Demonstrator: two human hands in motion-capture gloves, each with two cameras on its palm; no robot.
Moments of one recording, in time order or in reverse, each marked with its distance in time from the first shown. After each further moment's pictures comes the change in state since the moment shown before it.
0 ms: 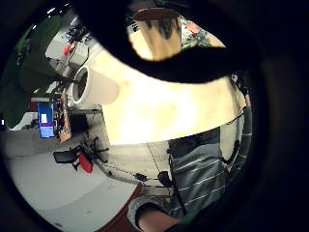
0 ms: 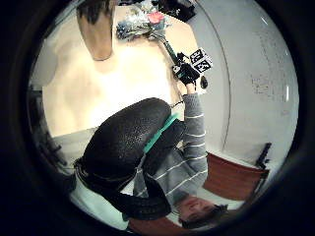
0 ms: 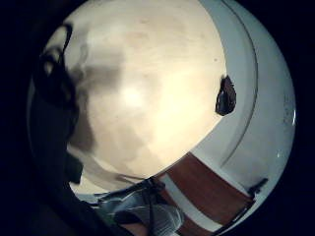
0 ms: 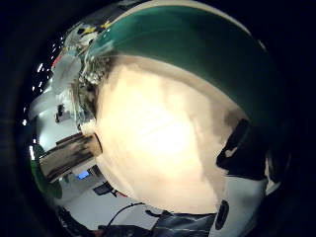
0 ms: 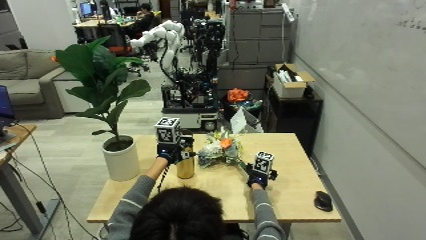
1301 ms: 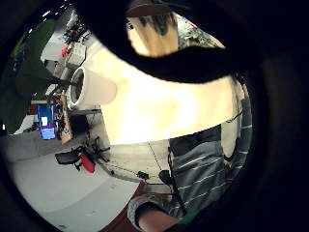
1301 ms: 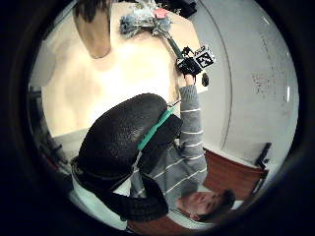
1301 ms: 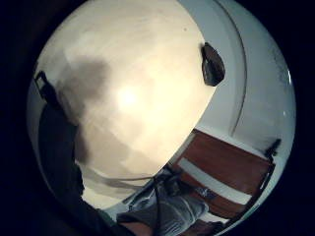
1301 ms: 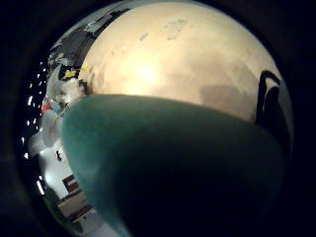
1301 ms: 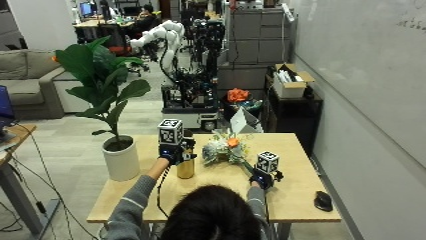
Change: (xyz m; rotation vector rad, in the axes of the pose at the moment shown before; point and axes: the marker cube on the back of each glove) left arm 0.002 -0.016 0.015 -0.039 0.015 0.065; right arm 0.030 -0.003 0.011 -0.294 0.199 0.521
